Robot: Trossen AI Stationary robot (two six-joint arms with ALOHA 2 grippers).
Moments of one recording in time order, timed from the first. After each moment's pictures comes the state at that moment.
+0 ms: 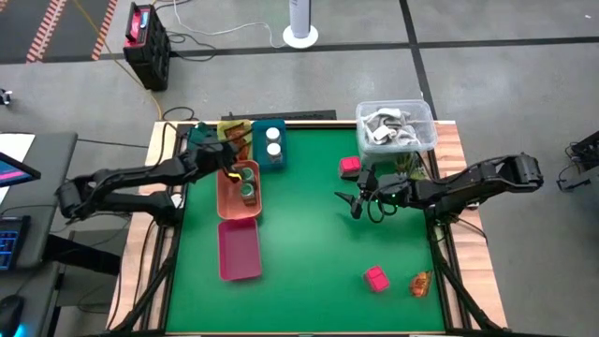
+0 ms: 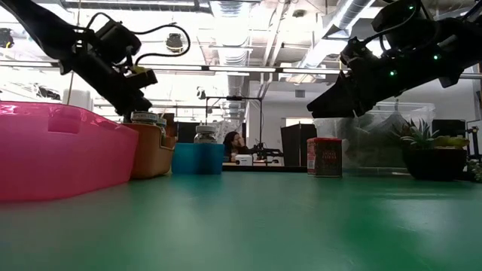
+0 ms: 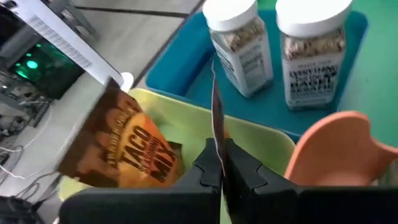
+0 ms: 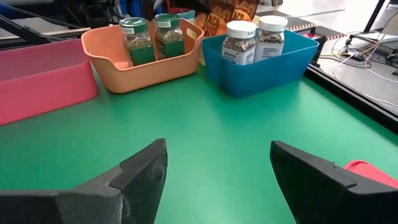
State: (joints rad) left arm 0.58 1.05 0.44 0.09 -0.31 0.28; right arm -0.05 1.22 0.31 0.59 0.32 0.12
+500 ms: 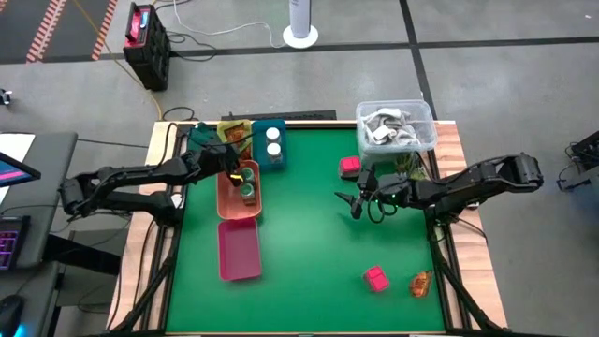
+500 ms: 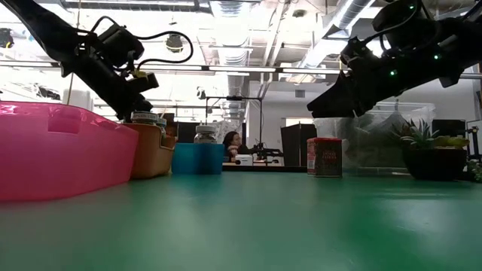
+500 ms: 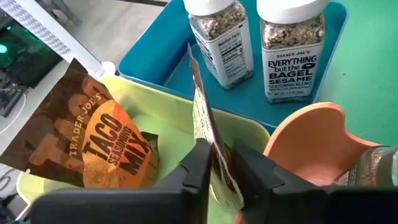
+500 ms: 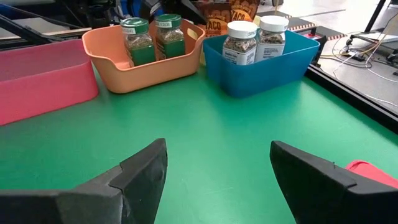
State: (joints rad) left arm 0.57 1.08 0.44 0.08 -0.27 0.21; right arm -0.04 1.22 0.31 0.59 0.32 0.12
